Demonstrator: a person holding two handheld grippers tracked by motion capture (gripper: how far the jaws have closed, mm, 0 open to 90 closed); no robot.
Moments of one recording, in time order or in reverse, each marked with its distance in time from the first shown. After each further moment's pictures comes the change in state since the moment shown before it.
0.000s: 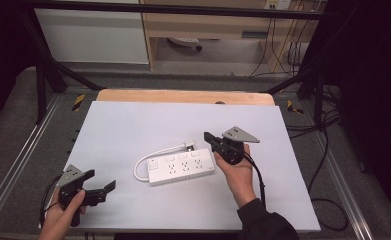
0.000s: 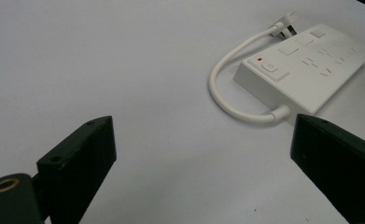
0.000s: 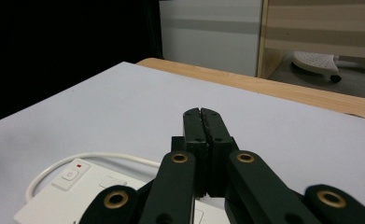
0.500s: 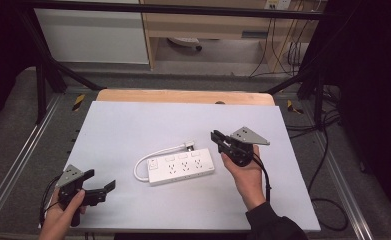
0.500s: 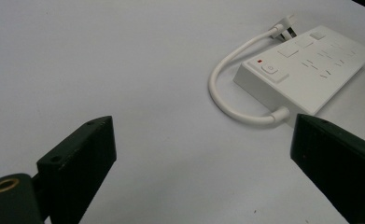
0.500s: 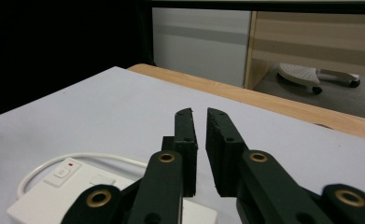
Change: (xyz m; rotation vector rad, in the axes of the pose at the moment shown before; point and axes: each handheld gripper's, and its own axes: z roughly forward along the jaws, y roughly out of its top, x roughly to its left) left arm 0.000 0.000 0.000 -0.007 0.000 -0.001; right arm -0.004 0.010 -0.025 -0.027 -0.038 -0.050
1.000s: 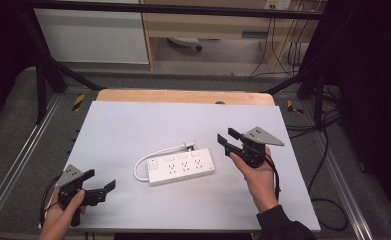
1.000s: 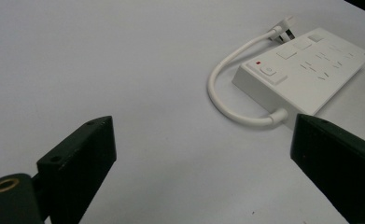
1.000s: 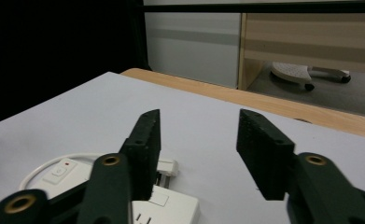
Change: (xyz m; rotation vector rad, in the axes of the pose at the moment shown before) left arm 0.000 0.000 0.000 -0.003 -0.003 -0.006; right arm -0.016 0.004 -0.024 -0.012 -0.017 0.034
